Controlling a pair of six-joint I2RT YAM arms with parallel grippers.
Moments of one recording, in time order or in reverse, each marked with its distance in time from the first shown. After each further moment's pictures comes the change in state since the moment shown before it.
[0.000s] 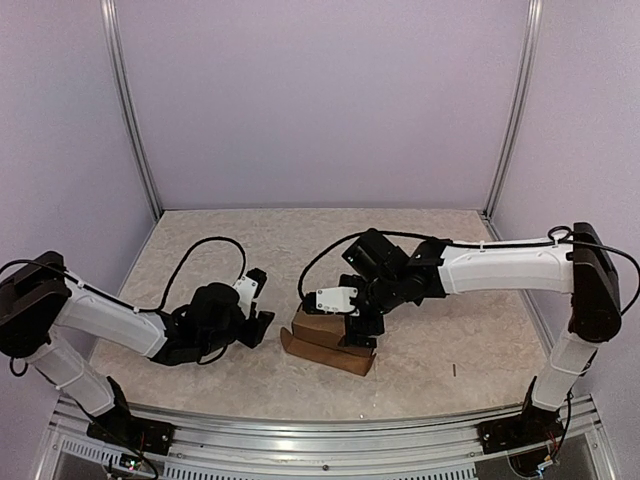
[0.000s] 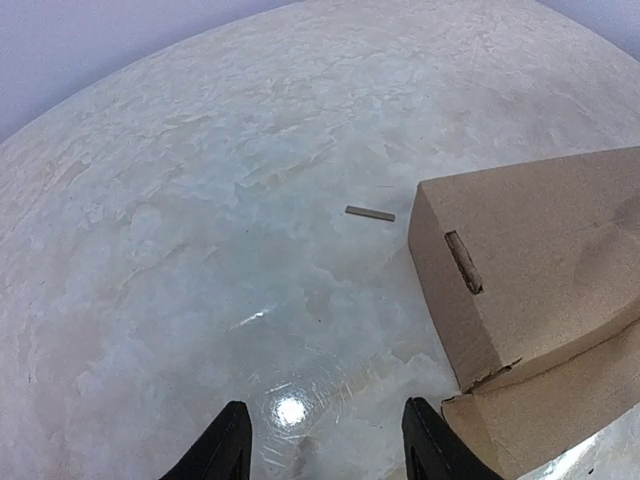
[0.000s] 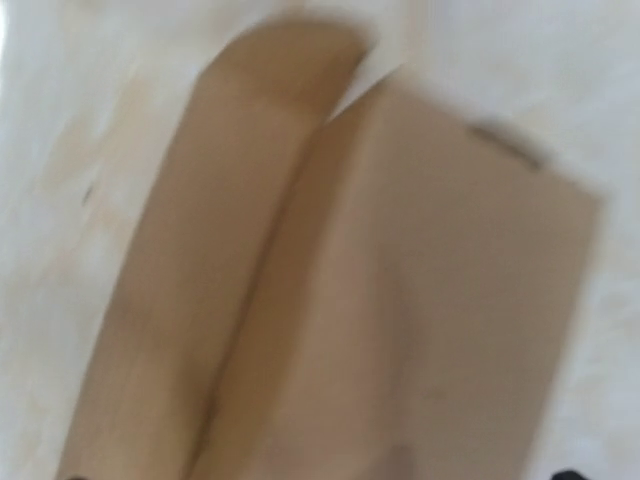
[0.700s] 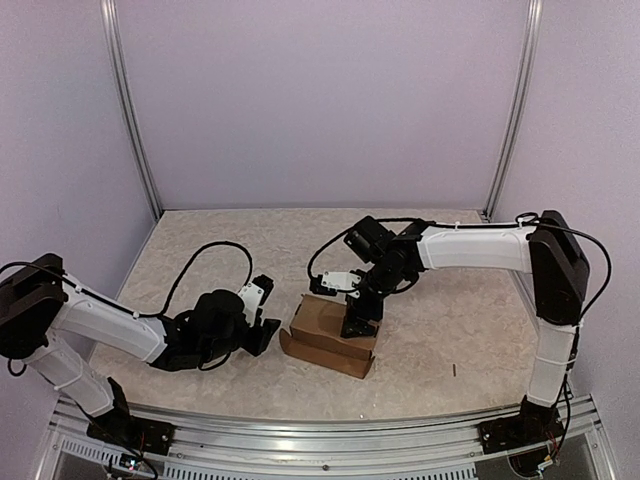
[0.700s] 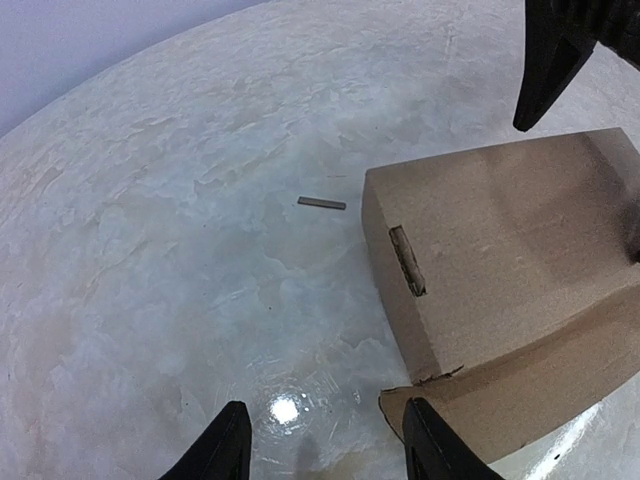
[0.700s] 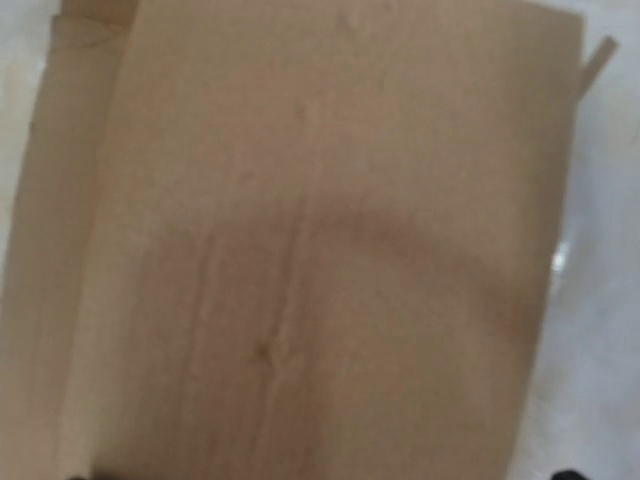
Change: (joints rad) left arm -0.072 -0.019 -0.002 -0.019 -0.011 -0.015; right arm -0.149 0.186 0.191 -0.166 -0.162 0.109
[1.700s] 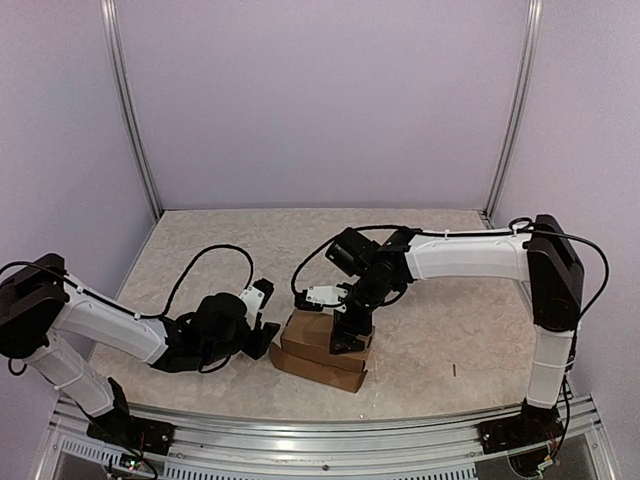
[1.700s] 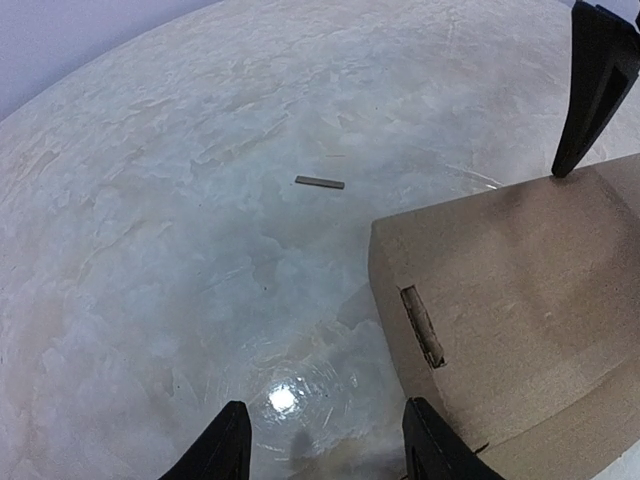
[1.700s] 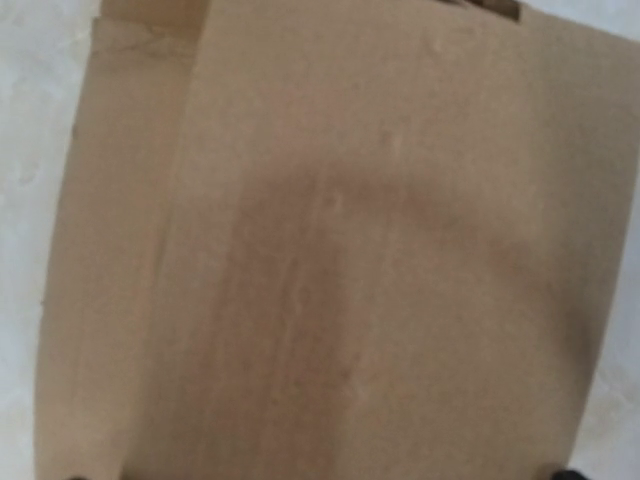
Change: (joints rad) left arm -0.013 0.006 0.000 -0.028 -0.011 -0.029; right arm 0.093 0.015 0.035 -0.065 -0.020 0.079
